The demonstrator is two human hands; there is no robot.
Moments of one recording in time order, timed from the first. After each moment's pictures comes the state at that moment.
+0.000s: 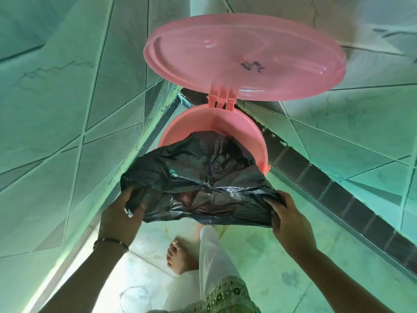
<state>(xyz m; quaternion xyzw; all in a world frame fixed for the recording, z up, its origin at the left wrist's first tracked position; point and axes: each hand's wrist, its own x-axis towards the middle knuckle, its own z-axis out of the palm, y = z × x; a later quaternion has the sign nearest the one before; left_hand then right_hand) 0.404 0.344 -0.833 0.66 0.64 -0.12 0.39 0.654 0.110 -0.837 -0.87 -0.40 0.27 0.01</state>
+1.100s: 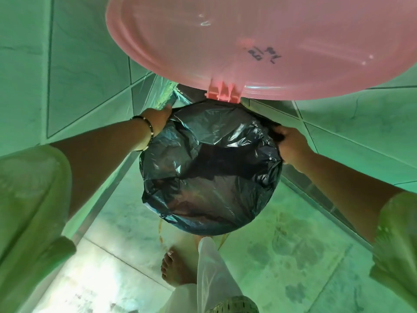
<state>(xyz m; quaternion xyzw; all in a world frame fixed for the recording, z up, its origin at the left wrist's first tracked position) 0.583 0.471 -0.905 0.59 0.63 -0.16 0.48 0.789 0.253 -0.928 -0.89 -0.22 0.38 0.11</state>
